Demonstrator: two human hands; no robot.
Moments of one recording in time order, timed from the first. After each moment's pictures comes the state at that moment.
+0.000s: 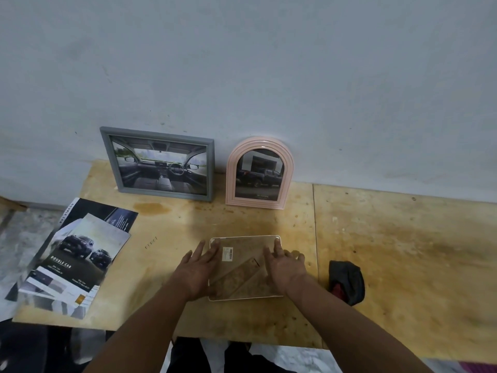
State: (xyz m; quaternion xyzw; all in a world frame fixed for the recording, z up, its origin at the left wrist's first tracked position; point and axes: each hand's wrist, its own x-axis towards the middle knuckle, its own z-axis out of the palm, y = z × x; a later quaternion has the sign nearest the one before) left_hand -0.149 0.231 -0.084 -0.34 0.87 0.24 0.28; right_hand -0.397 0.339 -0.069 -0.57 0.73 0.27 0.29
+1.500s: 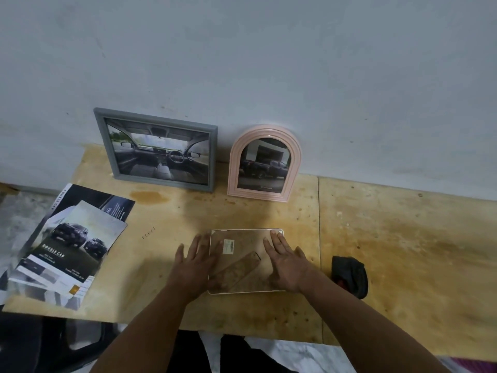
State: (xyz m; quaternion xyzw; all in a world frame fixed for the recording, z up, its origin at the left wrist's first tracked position) left_hand -0.140 0.247 -0.113 -0.38 0.88 0.17 0.23; right_hand -0.414 0.346 -0.078 -0.61 0.69 0.19 0.35
